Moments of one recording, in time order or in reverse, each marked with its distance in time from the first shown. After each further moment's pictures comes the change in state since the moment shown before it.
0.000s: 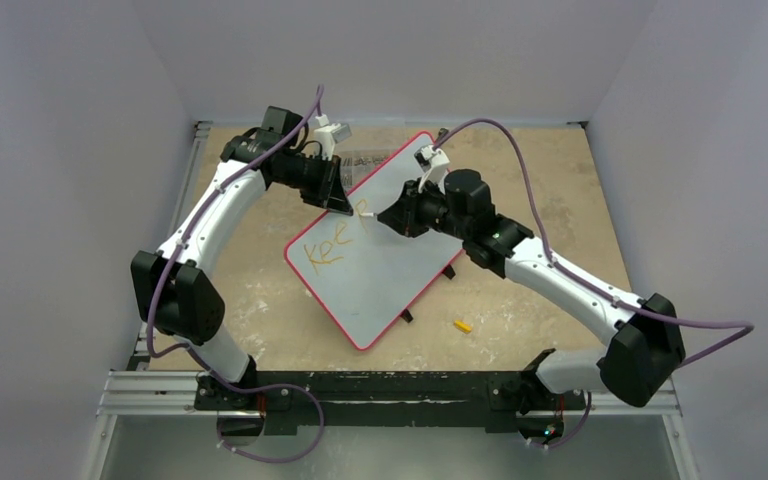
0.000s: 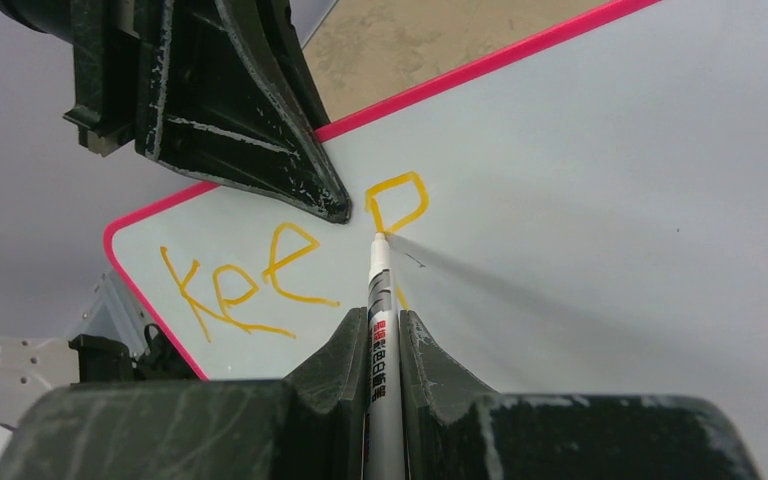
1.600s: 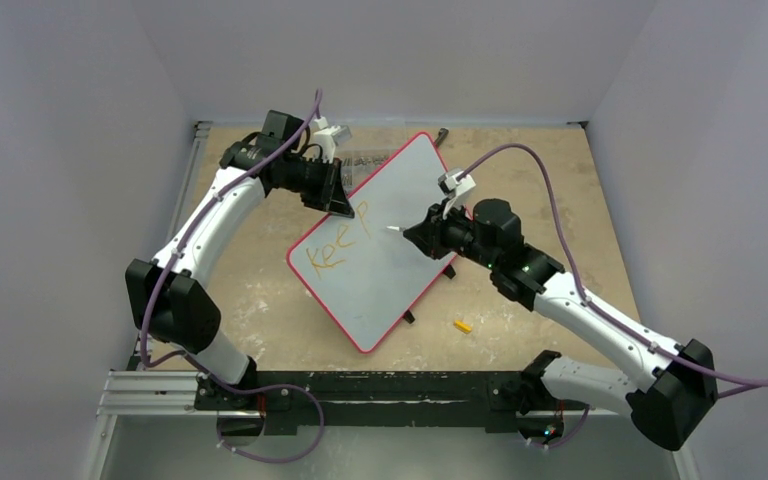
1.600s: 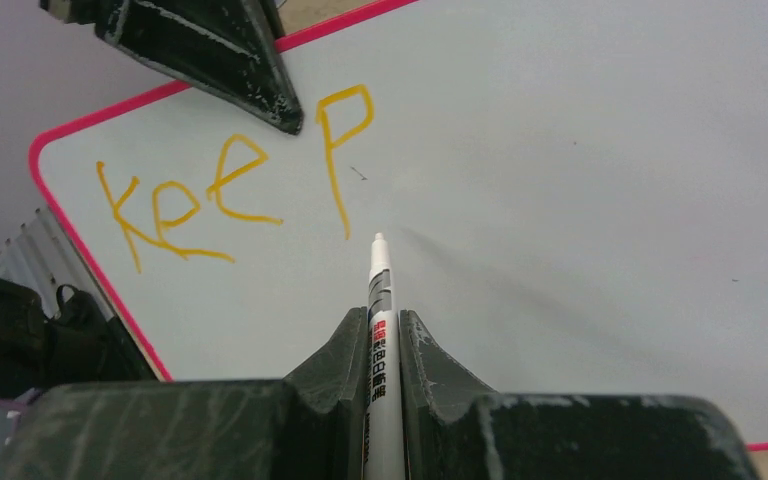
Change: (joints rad) left arm -0.027 -0.051 -0.044 0.033 -0.045 -0.068; right arm 0.001 -0.283 -0.209 -0.042 0.050 -0.161
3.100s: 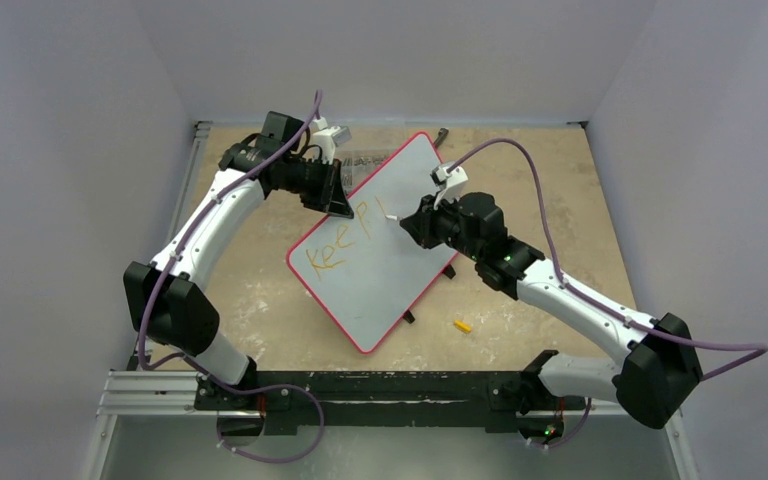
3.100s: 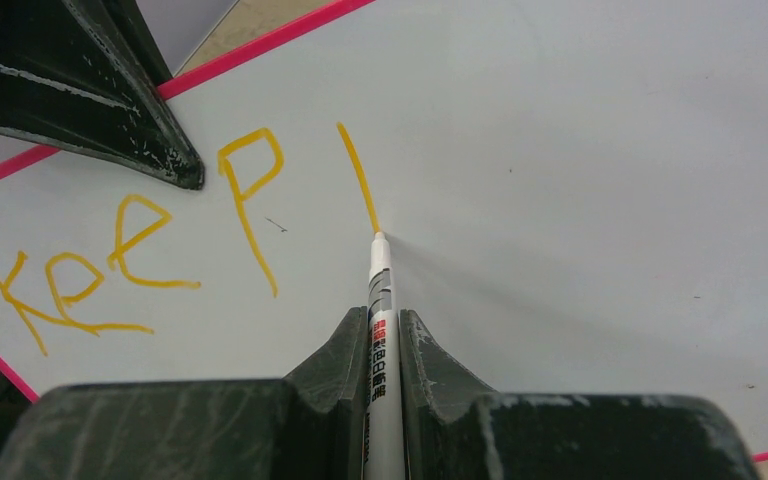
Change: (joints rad) left arm -0.005 -0.016 -0.011 0.005 -0.023 -0.002; right arm -0.002 0.147 0.014 0.119 0.130 0.027
